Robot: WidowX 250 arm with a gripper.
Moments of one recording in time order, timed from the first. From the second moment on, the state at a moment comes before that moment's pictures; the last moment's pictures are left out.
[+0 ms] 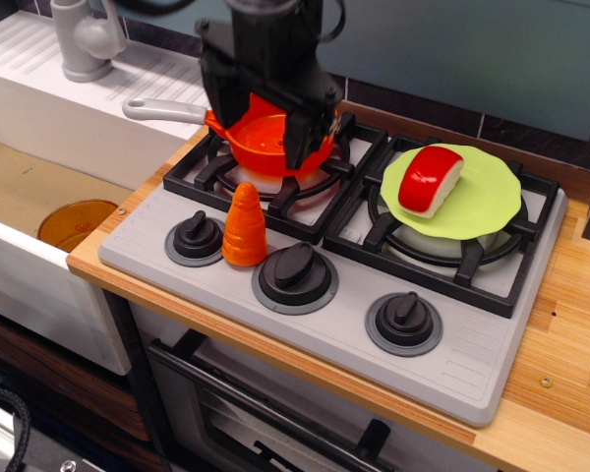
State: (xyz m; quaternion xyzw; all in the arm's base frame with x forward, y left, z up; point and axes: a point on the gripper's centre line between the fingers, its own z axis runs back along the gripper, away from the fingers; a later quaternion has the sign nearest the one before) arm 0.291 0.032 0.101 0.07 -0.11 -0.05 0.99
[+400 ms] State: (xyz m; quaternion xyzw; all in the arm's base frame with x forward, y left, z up) arm 0.282 0.036 0.077 0.06 -0.13 -0.05 0.99
